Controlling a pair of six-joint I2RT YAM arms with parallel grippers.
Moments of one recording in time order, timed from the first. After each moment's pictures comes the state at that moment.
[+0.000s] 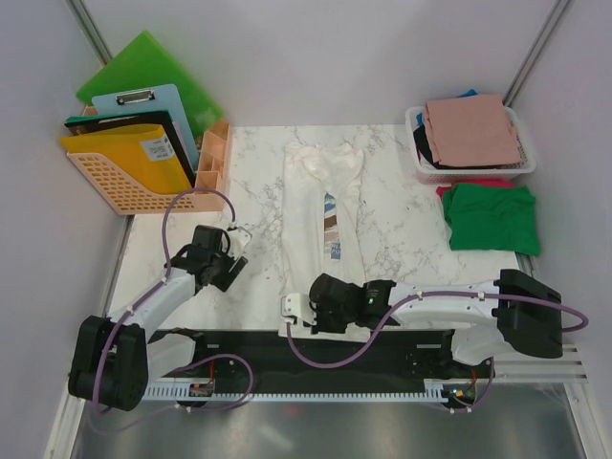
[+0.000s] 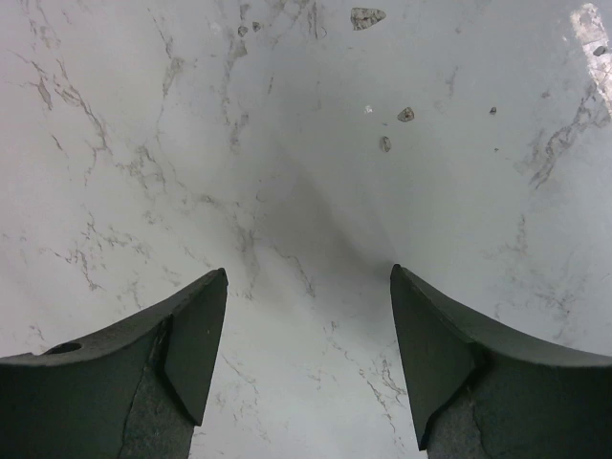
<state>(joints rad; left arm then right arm) -0.23 1.12 0.48 -0.36 -0.08 0.47 1.27 1.41 0.79 -0.31 -0.08 -0.31</state>
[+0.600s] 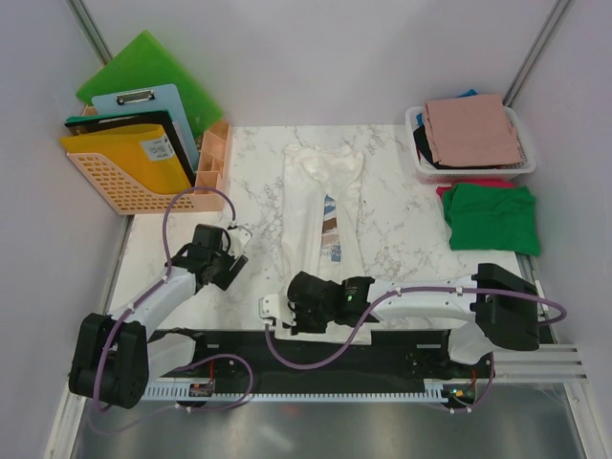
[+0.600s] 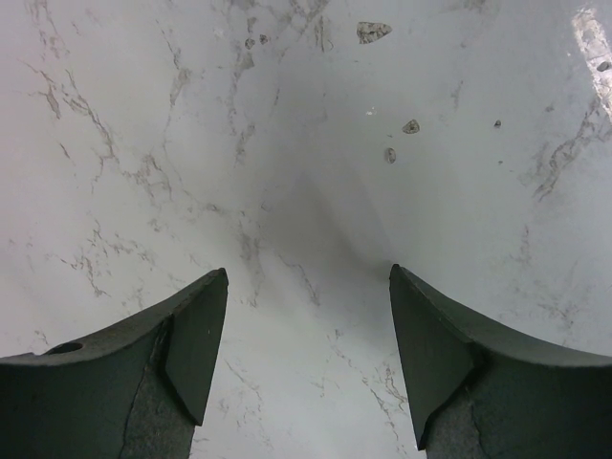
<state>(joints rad) -0.23 1.13 0.49 -0.34 -0.08 0.47 1.31 1.54 0.95 -0.33 -0.14 -0.31</state>
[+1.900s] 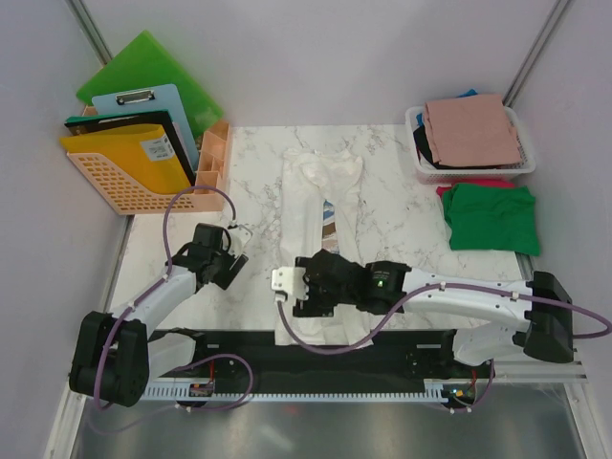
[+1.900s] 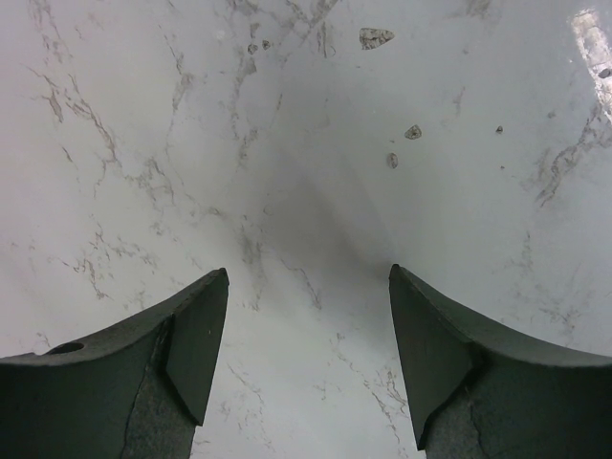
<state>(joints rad) -0.23 1.14 0.49 -0.34 -0.08 0.47 1.28 1.36 1.06 -0.49 0.09 -0.42</state>
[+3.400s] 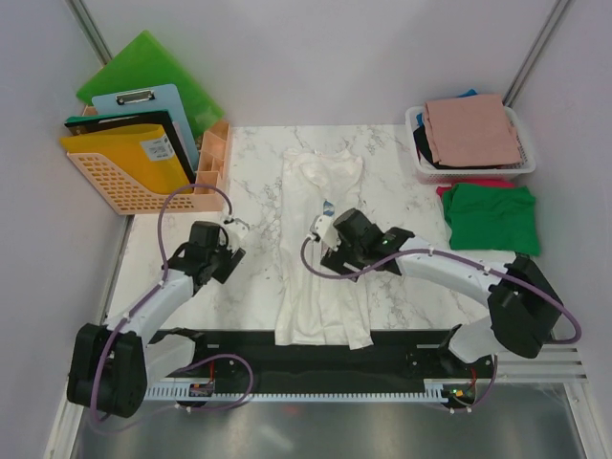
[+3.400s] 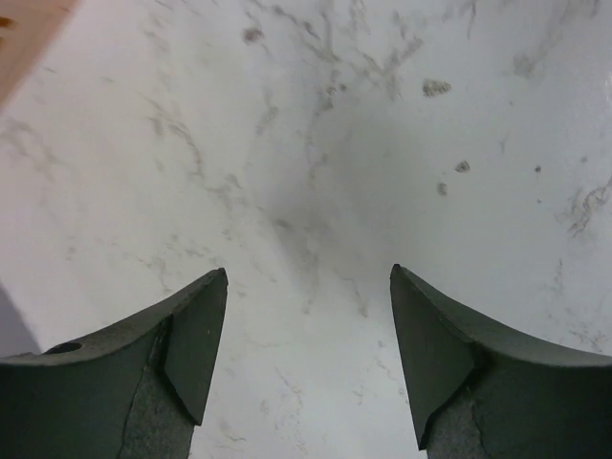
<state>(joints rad) -0.23 1.12 0.49 -0.31 -0.13 0.47 0.87 1.47 0.95 -0.46 0.15 -0.38</state>
